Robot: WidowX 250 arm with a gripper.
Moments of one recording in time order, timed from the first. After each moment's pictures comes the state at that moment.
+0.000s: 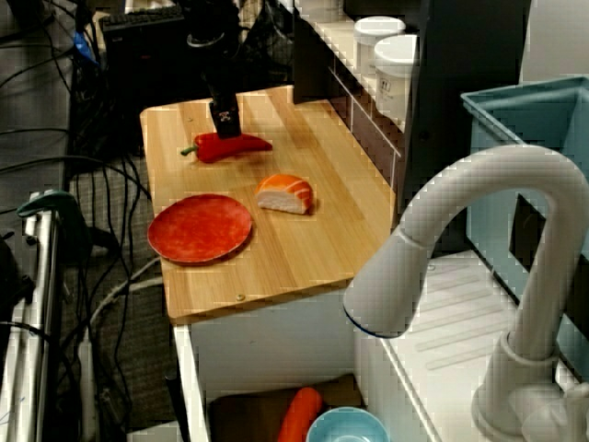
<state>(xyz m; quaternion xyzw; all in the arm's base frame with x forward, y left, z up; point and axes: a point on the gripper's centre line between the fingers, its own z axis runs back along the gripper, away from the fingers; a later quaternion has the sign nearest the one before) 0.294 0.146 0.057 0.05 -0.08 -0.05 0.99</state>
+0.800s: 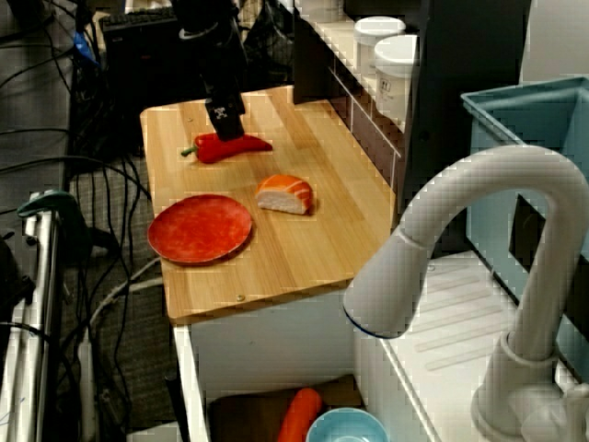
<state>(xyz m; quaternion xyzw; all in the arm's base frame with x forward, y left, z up) 0.290 0.093 0.083 -0.01 -0.13 -0.09 0.99</state>
